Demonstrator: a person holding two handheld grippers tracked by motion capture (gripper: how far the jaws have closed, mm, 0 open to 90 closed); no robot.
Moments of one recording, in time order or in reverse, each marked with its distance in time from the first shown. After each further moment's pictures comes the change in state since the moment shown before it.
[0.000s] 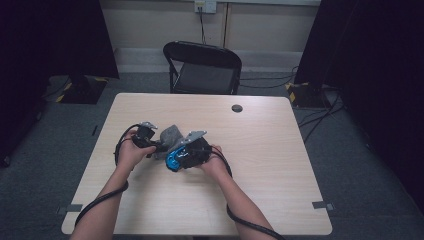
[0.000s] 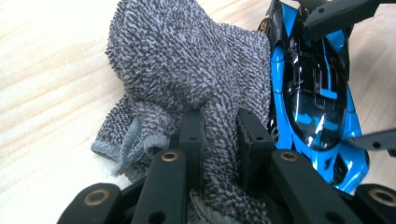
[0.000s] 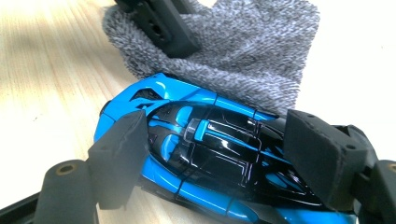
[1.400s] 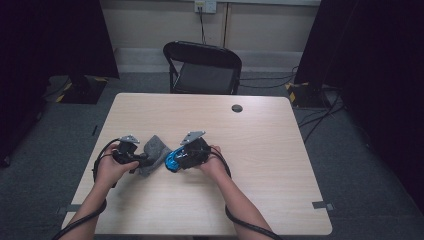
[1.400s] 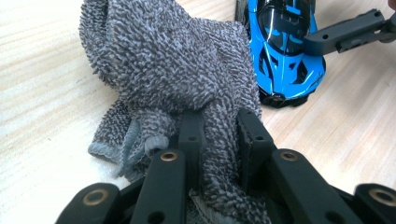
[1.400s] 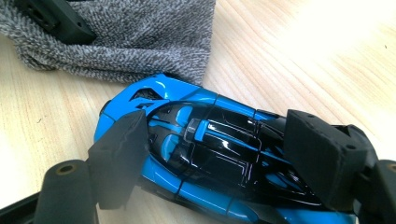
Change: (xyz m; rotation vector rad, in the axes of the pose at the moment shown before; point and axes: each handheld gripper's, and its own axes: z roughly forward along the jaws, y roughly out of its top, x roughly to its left) left arm -0.007 -0.056 -0.043 -0.003 -0.025 -0.023; right arm 0.004 0.002 0.001 0.006 -0.002 0.005
